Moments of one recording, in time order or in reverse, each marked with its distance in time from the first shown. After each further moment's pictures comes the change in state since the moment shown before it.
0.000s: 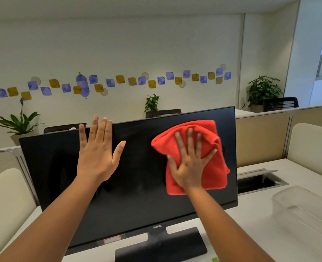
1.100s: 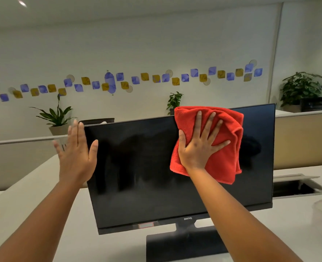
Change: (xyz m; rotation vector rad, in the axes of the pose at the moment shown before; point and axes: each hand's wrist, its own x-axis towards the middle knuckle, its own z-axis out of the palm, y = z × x) left_hand -0.063 -0.141 -0.019 -0.041 0.018 -0.368; right_hand 0.011 -0.115 0.012 0.169 -0.070 0.230
